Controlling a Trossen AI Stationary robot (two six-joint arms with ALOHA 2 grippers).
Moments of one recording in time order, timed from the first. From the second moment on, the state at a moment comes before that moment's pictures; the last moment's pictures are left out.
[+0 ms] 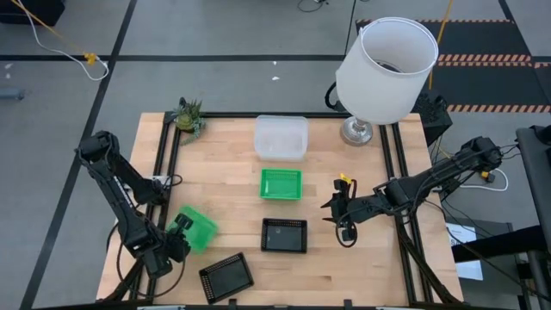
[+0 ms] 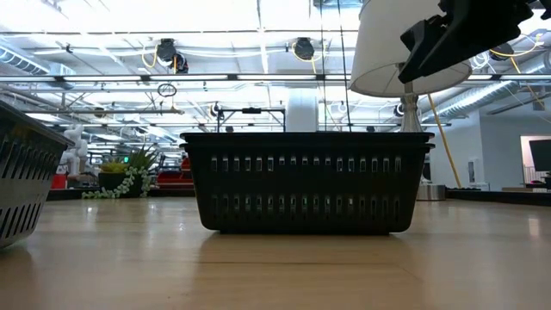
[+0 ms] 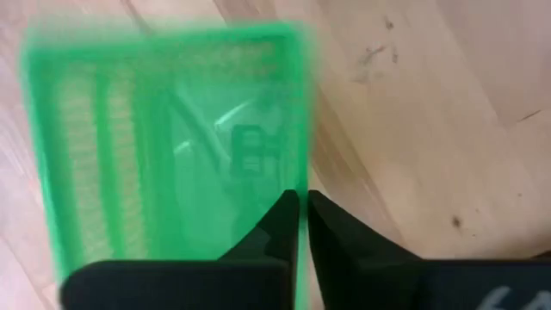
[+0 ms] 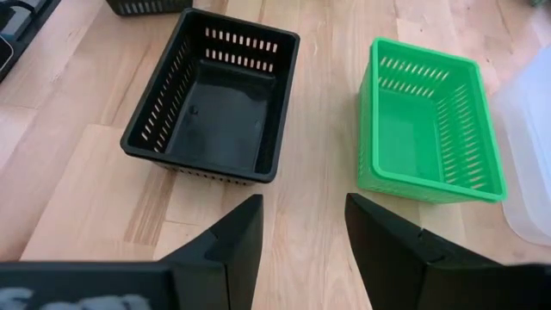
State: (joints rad) left arm -1.08 1.33 0.79 -0.93 -0.21 -0.50; right arm 0.41 1.14 0.74 -0.37 0.28 0.14
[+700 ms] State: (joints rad) left arm -1.08 1.33 0.79 -0.91 -0.29 -0.61; right arm 0.41 1.14 0.74 -0.37 0.28 0.14
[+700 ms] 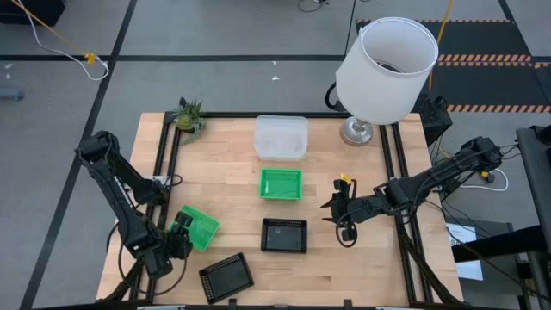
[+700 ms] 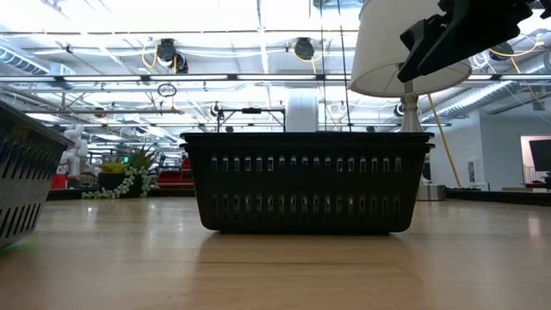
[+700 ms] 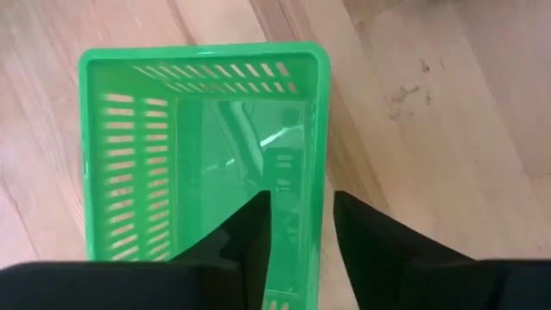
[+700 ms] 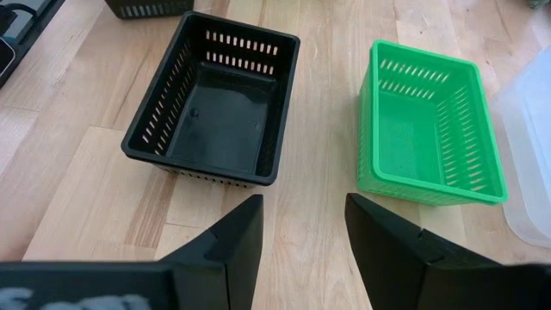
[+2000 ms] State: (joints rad) left arm -0.70 1.36 1.15 -1.11 -0.64 -0.02; right arm 0.41 1.14 0.74 -0.37 0.28 0.13
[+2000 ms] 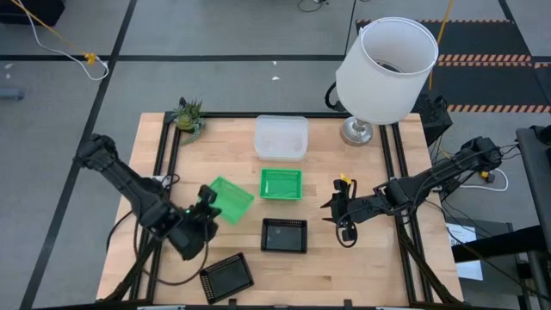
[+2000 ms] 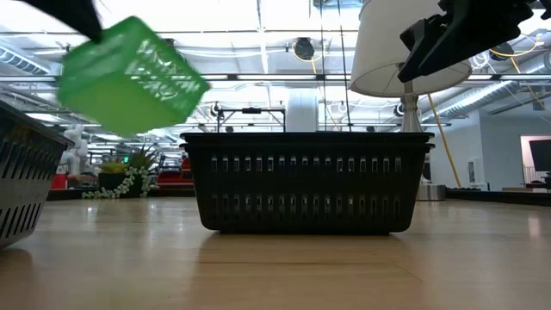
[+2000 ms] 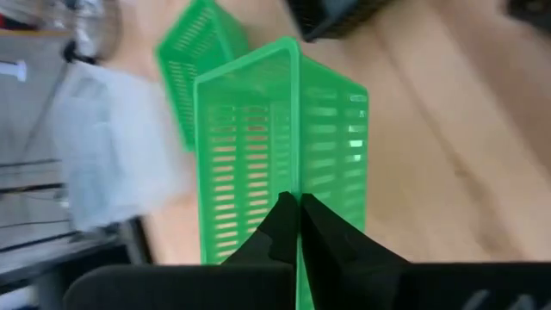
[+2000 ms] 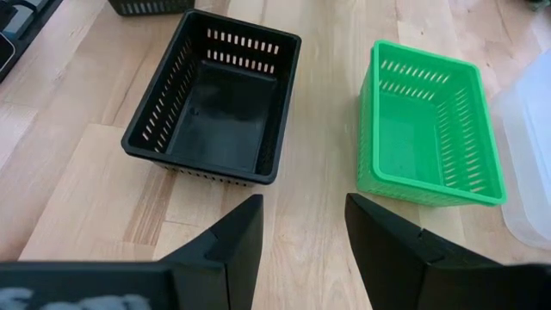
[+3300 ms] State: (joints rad) left arm -0.31 1.96 1.54 -0.66 -0.81 0.27; right arm 0.41 0.91 0.73 -0.55 0.37 0.24
